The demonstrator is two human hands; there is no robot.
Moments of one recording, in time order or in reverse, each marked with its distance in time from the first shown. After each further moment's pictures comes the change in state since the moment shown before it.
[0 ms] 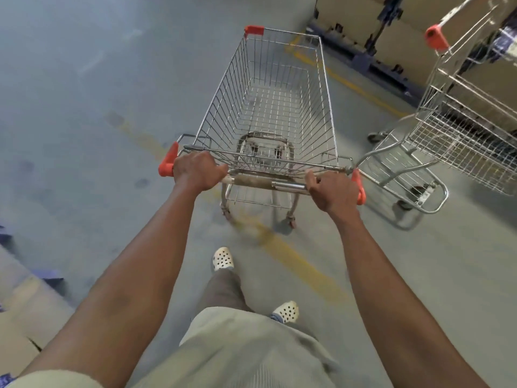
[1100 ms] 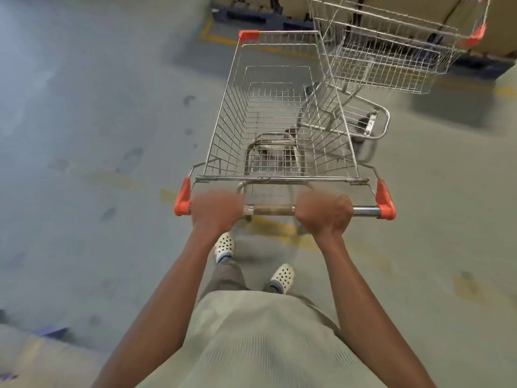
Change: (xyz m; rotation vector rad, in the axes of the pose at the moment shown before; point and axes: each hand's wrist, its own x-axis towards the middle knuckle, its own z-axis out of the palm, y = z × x) left_hand -0.186 0.199 0.058 0.069 0.050 0.332; right_hand -0.207 0.150 0.029 0.019 0.555 0.362
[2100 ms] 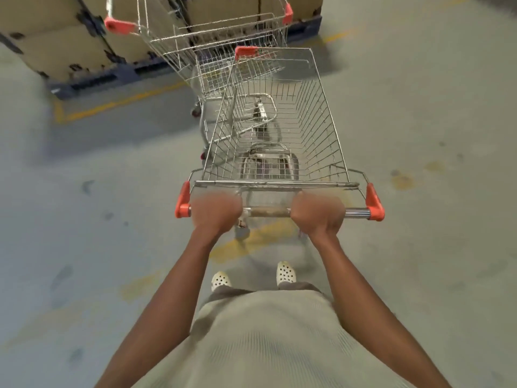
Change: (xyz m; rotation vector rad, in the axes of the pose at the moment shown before) left_hand 0.070 0.074 -0.020 0.060 -0.017 0.635; right_hand -0.052 0.015 -0.029 -0.179 -0.048 0.665
